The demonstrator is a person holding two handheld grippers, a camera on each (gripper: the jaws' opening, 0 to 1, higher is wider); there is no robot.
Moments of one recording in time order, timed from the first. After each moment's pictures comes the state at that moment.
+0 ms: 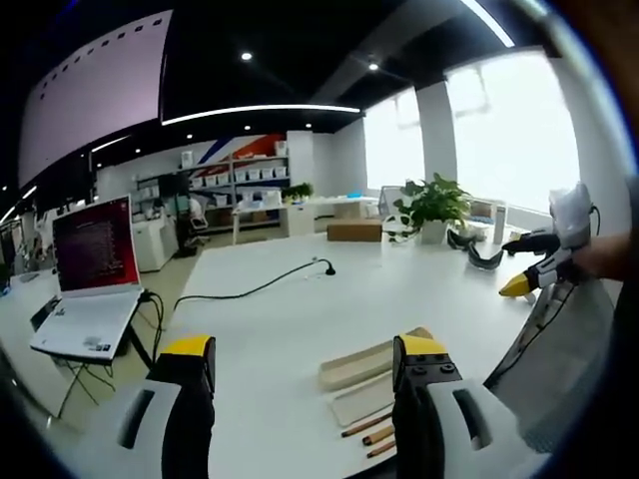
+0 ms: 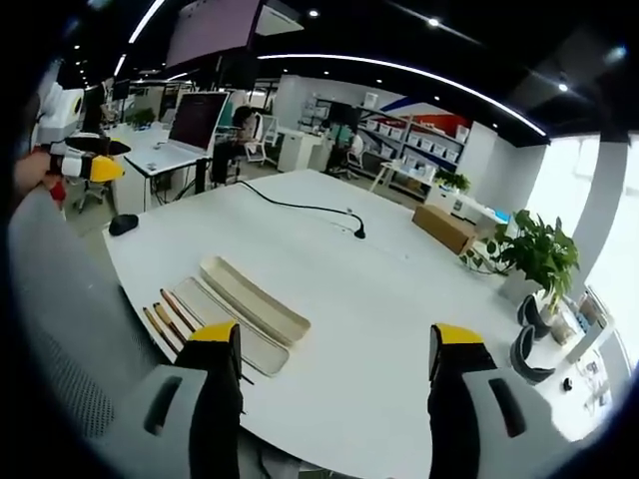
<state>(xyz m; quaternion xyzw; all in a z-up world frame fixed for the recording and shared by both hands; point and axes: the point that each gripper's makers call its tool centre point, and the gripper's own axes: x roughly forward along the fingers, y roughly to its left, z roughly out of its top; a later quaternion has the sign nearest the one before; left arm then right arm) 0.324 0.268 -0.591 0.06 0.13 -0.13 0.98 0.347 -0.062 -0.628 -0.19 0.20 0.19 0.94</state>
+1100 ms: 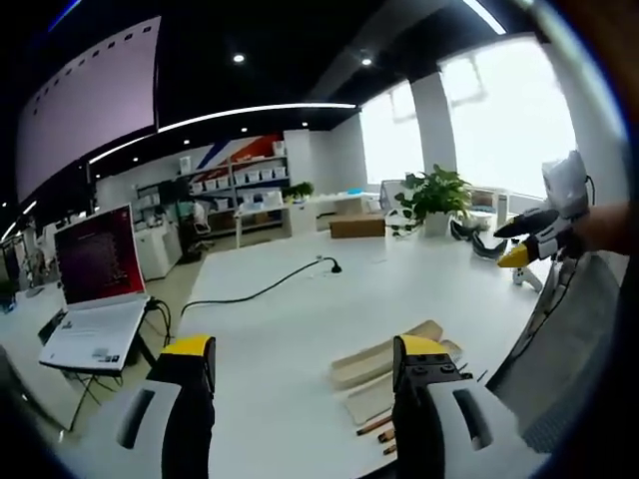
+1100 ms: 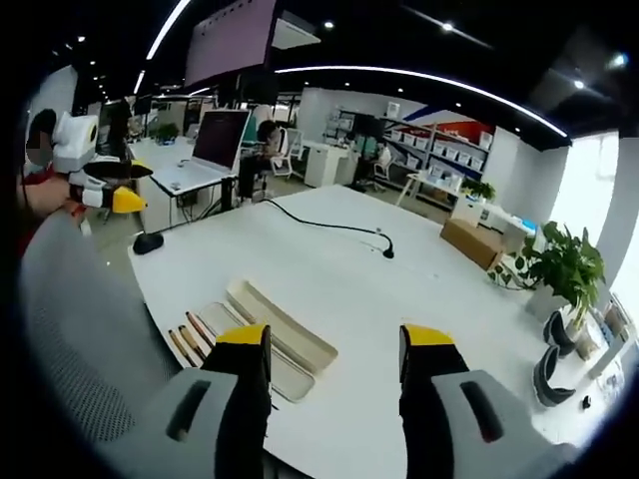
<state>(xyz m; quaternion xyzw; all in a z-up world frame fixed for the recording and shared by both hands) 0.329 0.275 -0.589 0.09 0.12 -0.13 0.98 0.363 -0.025 -0.603 -0.17 0.18 0.26 0.93</state>
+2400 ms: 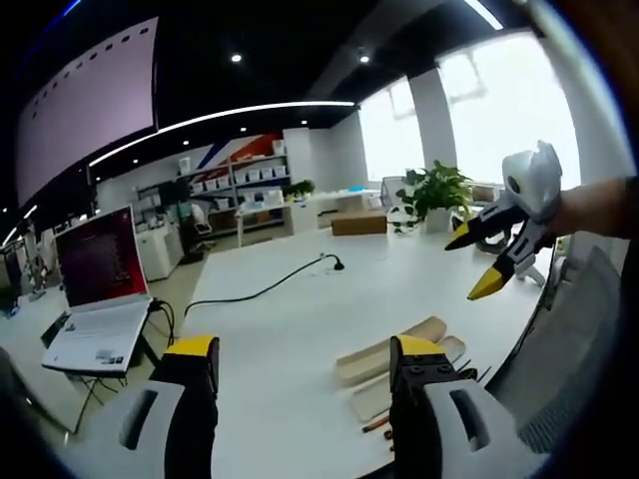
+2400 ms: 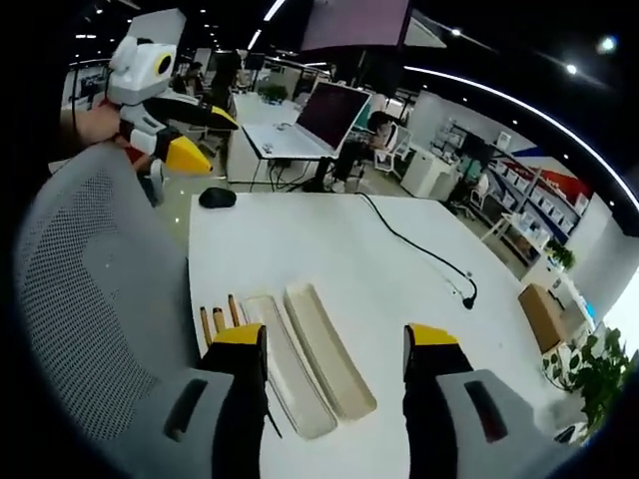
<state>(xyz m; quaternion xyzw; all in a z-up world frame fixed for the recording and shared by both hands) 0.332 0.285 -0.596 0.09 0.13 -0.12 0.98 0.375 0.075 -0.632 -0.29 0.18 0.46 0.82</state>
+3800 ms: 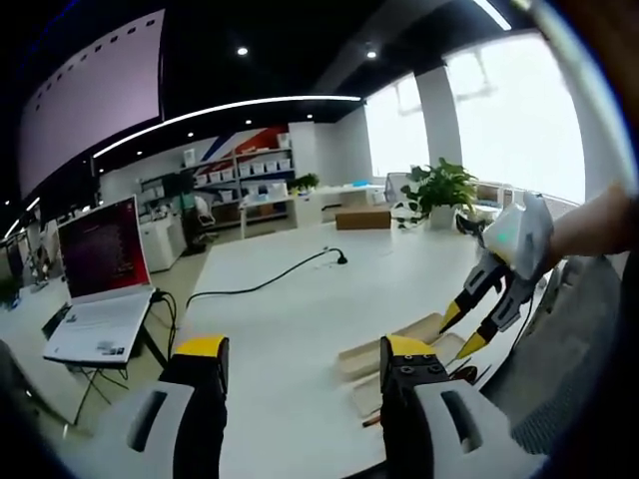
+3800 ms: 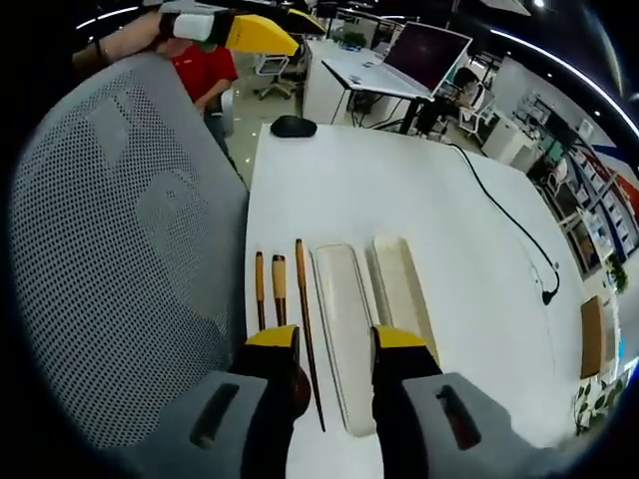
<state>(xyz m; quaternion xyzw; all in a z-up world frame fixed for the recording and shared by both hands) 0.329 0.286 -0.598 0.09 0.15 -0.12 0.98 0.338 0.107 -0.729 -0.37 0.29 0.55 0.69</state>
